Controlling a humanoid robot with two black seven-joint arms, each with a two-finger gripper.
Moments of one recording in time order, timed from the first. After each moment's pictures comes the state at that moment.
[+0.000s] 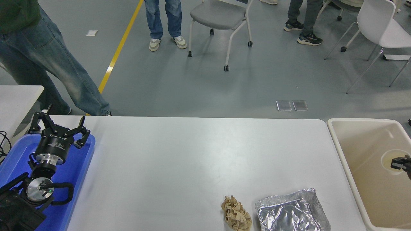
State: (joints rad) left arm -0.46 0.46 -0.83 -0.52 -0.20 -0.62 -0.53; right arm 0.65 -0.42 -0.48 -0.07 -0.79 -0.18 0.20
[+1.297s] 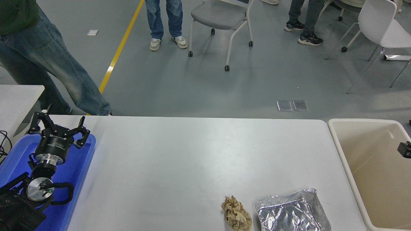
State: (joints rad) left arm -0.46 0.46 -0.83 -0.52 -0.20 -0.62 -0.53; right arm 0.72 -0.53 -0.34 0.07 -0.72 -0.23 0.21
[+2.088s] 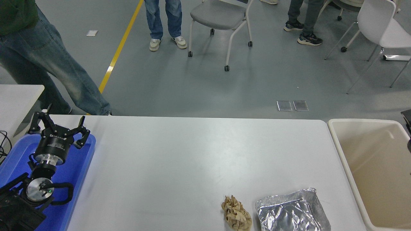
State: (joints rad) left arm -0.46 0.46 -0.83 -0.52 -0.20 -0.62 -0.53; right arm 0.55 -0.74 0.63 0.74 -0.55 -0.29 0.23
